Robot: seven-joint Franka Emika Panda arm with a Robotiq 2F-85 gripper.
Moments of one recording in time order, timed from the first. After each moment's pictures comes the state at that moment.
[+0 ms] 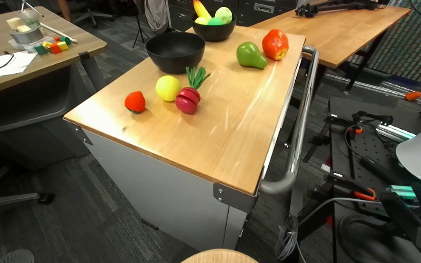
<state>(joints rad) -0.20 0.58 -0.18 -1.38 -0.18 2.37 0.04</state>
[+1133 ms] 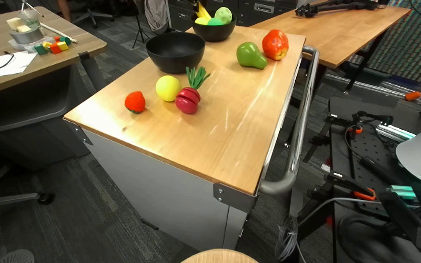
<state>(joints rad) -0.18 0.68 -0.18 -1.34 -0.17 2.31 0.09</state>
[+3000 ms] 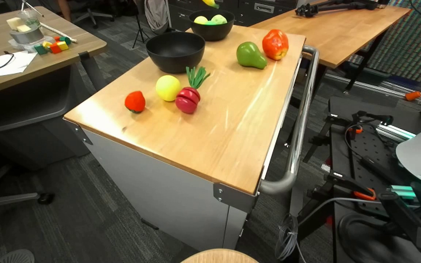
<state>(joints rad) -0.02 0.18 -0.12 -1.68 -0.35 2.21 -0.02</state>
